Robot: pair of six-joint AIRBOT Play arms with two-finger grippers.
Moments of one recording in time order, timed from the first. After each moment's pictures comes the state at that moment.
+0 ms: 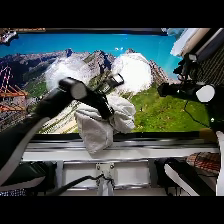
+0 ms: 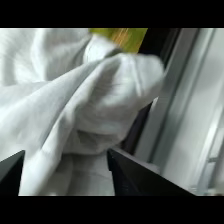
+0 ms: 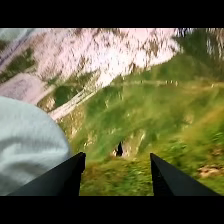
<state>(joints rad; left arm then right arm) -0.74 -1.40 1.32 1.21 -1.09 -1.02 -0.02 -0.95 0.95 -1.31 0.99 1.48</state>
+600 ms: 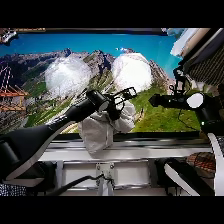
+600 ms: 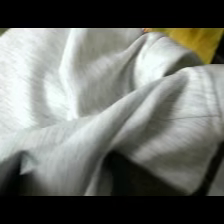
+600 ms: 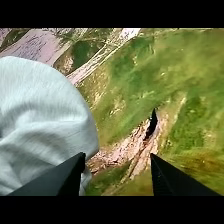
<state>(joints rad) -0.86 -1.57 1.34 1.51 -0.89 -1.18 -0.03 -0.96 0.80 -1.15 0.97 1.43</state>
